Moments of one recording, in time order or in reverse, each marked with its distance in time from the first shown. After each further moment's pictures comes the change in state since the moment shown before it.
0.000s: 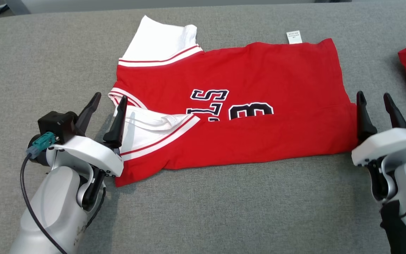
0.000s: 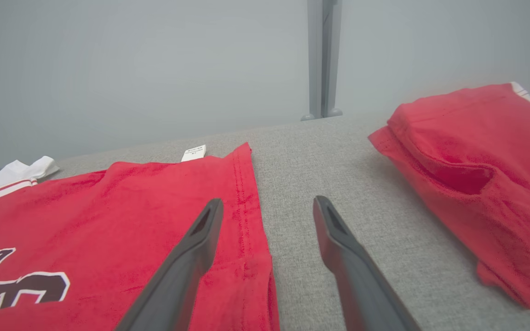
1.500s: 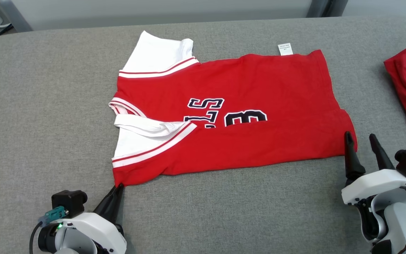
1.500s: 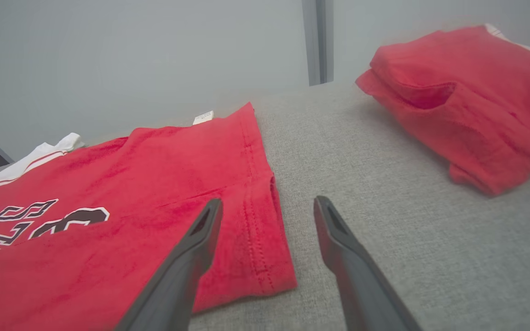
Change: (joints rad) left arm 0.423 0.047 -0.013 -0.263 -0.141 0.099 0.216; right arm 0.210 0.036 0.004 -0.130 0.049 0.000 0.000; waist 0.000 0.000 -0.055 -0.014
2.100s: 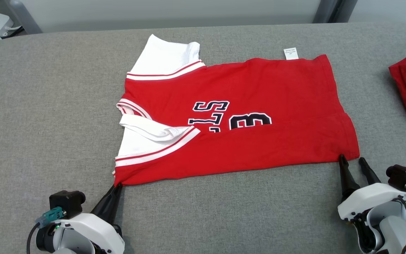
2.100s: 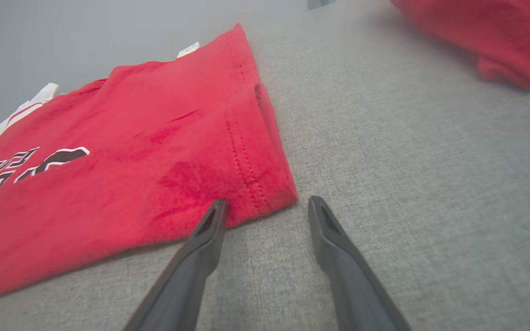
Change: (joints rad) left arm 0.000 0.016 -0.001 0.002 0.000 -0.009 -0.021; right arm 0.004 -0.025 0.100 0.161 0.138 0.000 0.000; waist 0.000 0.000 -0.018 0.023
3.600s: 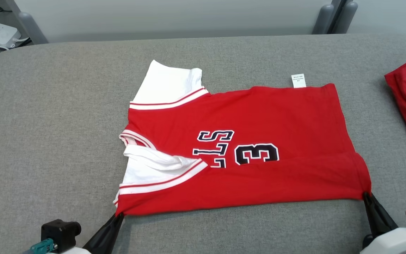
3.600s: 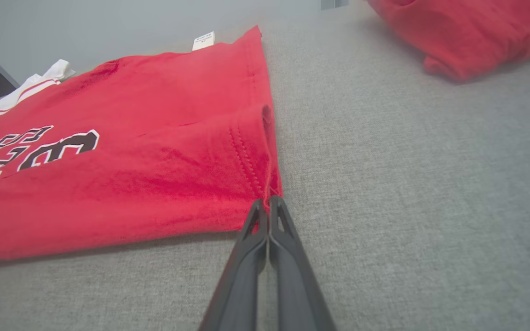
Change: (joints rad) left arm 0.254 0.138 -0.006 -0.402 -0.035 0.063 0.121; right arm 0.281 -0.134 0.054 -0.272 0.043 0.000 0.000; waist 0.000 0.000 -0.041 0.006
